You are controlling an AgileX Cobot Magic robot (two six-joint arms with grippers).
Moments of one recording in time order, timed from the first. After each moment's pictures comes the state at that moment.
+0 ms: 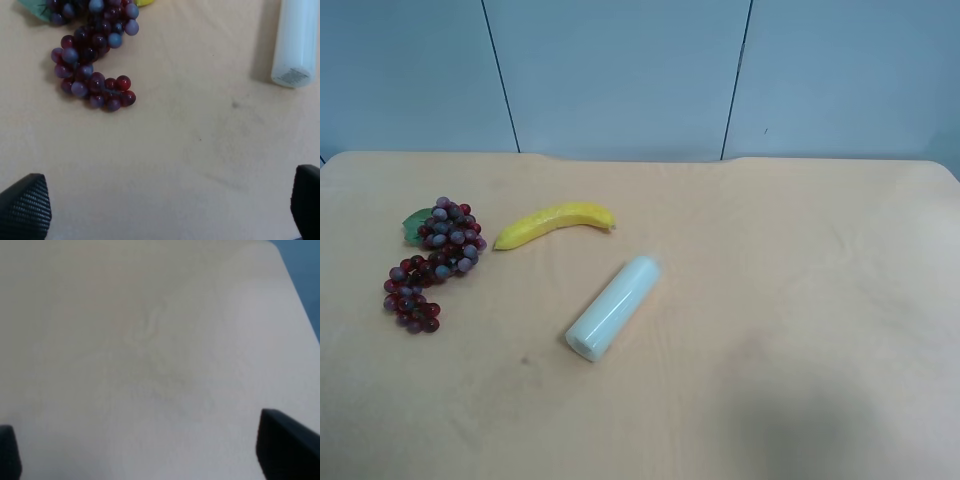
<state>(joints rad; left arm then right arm) -0.18 0.20 -0.51 -0.12 1.06 0.10 -0.03 0.00 -0.50 0.00 1.07 -0.02</state>
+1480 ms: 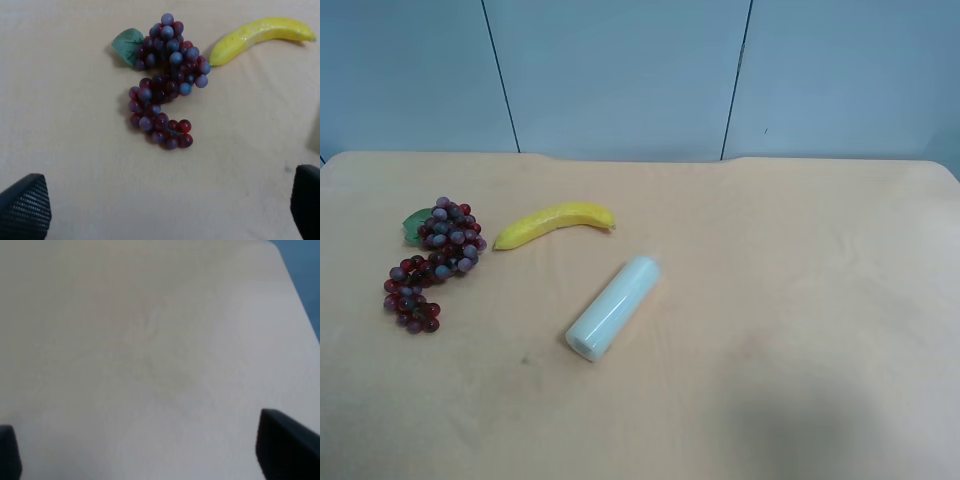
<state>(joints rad) 0.08 0.00 -0.51 -0.12 1.06 0.10 -0.03 0.00 -0.50 0.00 1.07 -0.02</state>
